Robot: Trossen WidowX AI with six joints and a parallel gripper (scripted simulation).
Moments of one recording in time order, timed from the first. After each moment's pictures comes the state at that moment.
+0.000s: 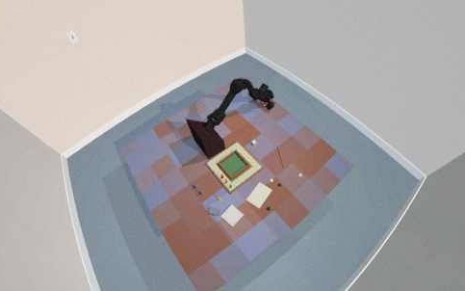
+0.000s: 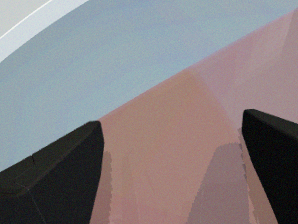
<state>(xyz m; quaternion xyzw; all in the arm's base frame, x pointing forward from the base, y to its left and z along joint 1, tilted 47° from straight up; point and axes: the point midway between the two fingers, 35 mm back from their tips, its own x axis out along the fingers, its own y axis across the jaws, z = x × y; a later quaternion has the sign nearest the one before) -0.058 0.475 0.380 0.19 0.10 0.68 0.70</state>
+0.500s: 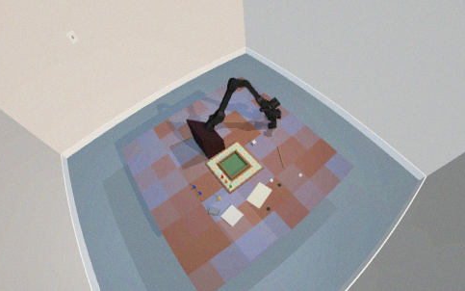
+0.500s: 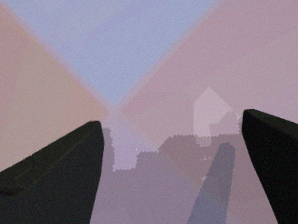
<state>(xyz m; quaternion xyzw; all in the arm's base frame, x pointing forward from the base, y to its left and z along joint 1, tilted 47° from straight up) 0.143 0.406 0.275 0.10 0.30 0.55 0.77</state>
